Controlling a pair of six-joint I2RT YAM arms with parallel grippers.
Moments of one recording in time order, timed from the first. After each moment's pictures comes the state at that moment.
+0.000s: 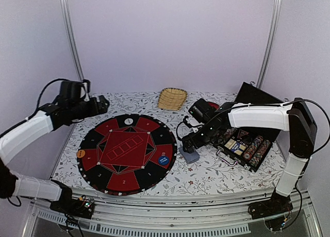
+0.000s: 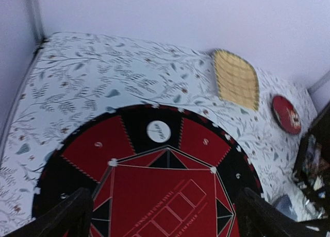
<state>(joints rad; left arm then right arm) -0.28 1.12 0.91 -0.32 -0.09 -0.43 0.82 1.81 1.31 -0.65 0.01 0.26</state>
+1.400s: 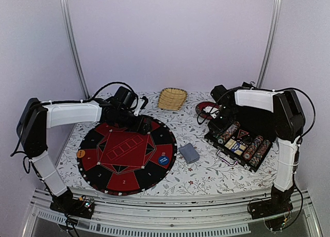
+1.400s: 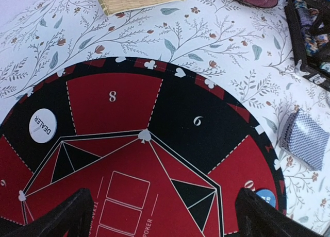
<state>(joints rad) -0.64 1.73 1.21 -0.34 -0.01 -0.11 0.44 2.05 1.57 -0.85 -0.01 -0.31</state>
